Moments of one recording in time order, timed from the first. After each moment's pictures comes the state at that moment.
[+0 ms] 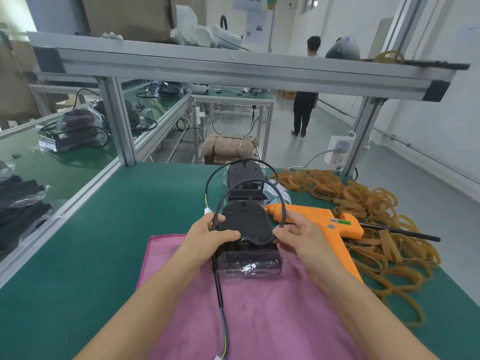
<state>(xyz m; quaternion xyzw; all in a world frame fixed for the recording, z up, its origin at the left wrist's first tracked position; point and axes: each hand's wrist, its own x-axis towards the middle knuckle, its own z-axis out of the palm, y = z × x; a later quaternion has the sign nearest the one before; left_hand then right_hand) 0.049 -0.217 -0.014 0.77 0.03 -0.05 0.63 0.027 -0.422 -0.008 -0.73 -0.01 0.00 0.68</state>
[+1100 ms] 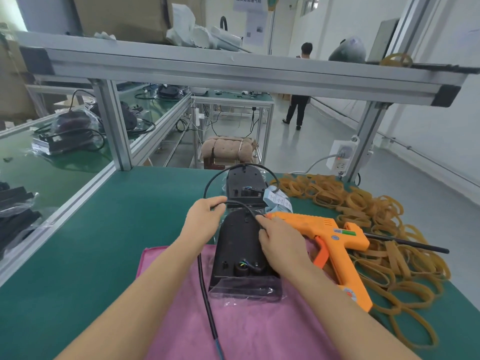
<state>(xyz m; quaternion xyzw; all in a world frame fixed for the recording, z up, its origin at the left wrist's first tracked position) 0.106 -0.223 0.004 0.85 0.02 0.05 0.53 0.070 -0.390 -0.012 -0.98 -0.07 -0.10 0.17</state>
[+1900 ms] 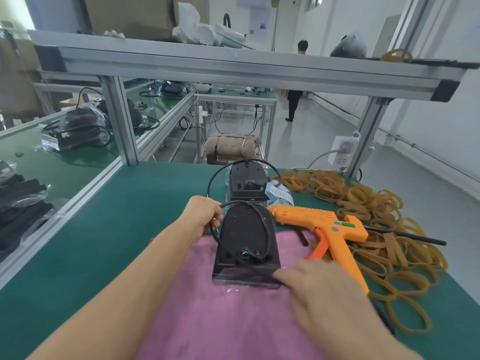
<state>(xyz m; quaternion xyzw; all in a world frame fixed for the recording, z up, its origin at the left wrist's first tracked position) 0.111 -0.215 0.008 0.75 0.16 -0.08 0.63 -0.059 -0.404 0.037 -0.98 -0.17 -0.10 0.00</state>
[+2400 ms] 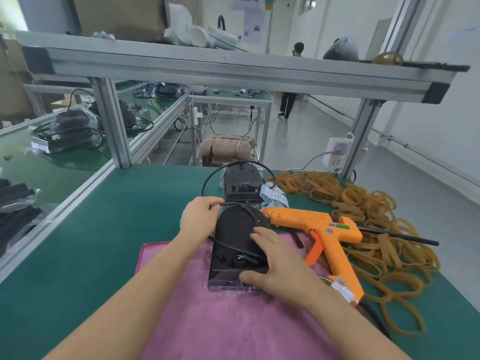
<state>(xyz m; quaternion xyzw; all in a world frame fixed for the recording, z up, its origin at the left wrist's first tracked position) 0.115 -0.224 -0.011 0.89 0.03 0.08 0.44 0.017 -0.397 -0.011 -0.95 -0.16 0.00 0.26</state>
